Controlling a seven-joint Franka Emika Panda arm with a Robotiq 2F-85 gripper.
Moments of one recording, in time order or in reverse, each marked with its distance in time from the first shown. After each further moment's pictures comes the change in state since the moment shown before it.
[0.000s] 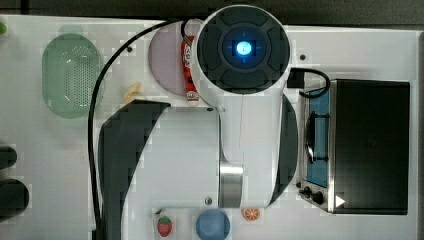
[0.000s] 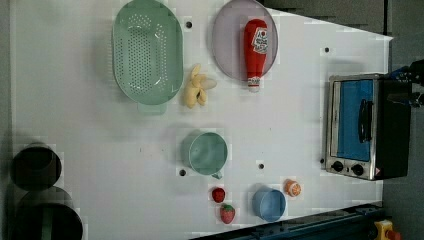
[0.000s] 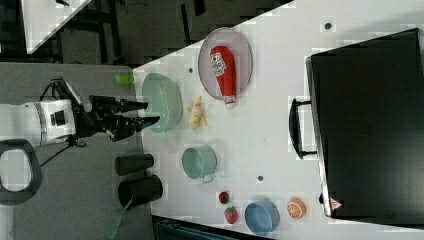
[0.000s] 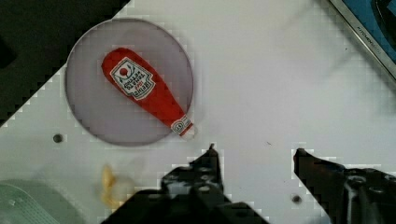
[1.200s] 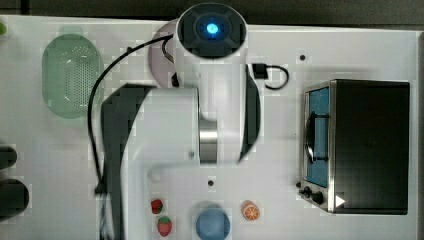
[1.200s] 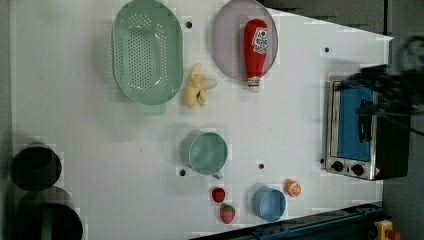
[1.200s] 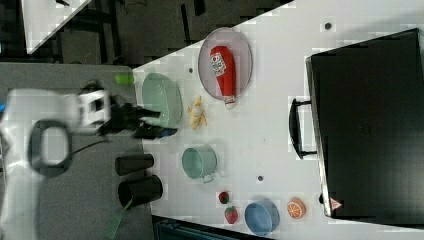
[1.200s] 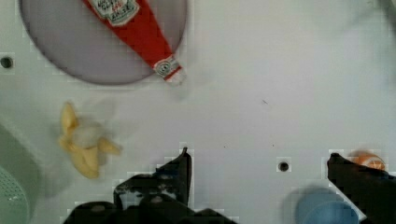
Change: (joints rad) arm -0.075 0.144 0.131 -0.026 0.030 0.010 -0.105
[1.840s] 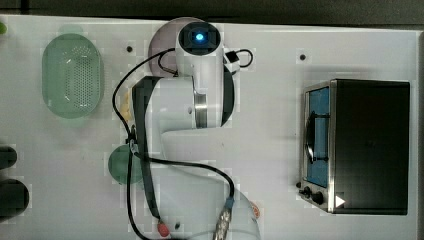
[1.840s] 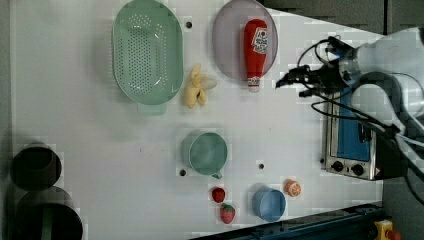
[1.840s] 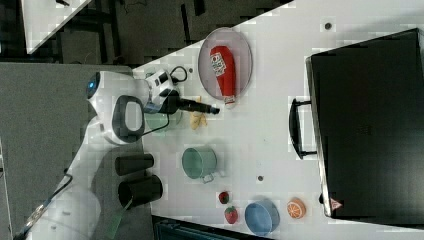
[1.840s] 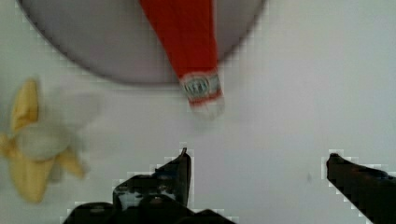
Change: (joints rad) arm 0.025 0.307 0.012 -0.039 -0.070 0.326 -0.304
